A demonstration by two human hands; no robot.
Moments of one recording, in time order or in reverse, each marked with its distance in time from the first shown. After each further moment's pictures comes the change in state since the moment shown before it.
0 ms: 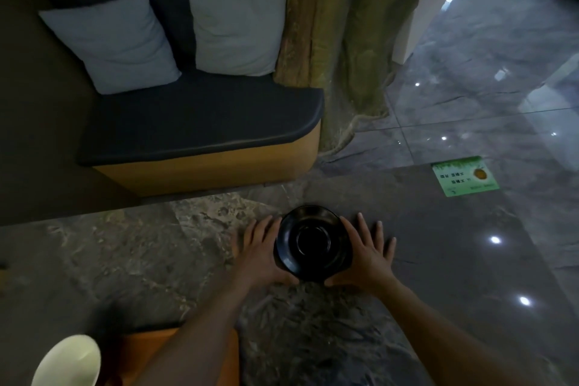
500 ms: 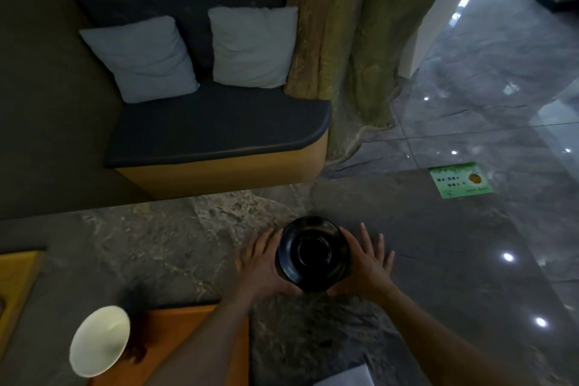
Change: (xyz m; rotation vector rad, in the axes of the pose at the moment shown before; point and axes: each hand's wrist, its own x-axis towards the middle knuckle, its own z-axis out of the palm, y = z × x) left_hand -0.056 0.004 0.007 -0.096 0.031 -0.067; right_hand -0.044 -0.013 -0.002 0.050 -0.086 0.001
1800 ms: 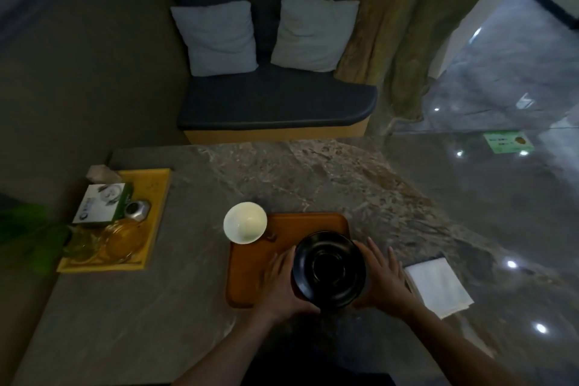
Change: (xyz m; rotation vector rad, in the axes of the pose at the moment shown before) left_hand -0.255 -0.189 0.046 -0.314 0.150 0.149; right_hand -0.200 -0.135 0.186 -0.080 0.006 -0.134
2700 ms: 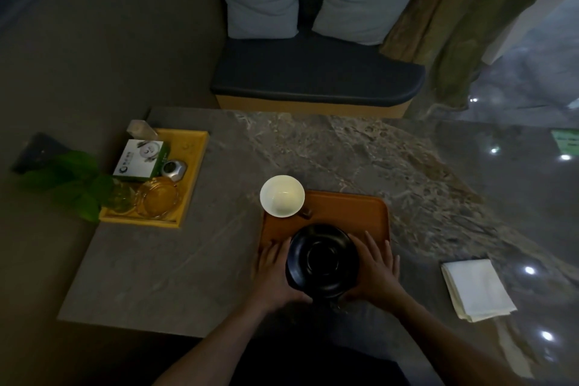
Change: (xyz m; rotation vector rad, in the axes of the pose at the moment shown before) left_hand -0.044 -0.070 -0.020 0.073 0.011 -0.218; right_hand 0.030 -0.045 0.066 -0.011 -0.080 -0.043
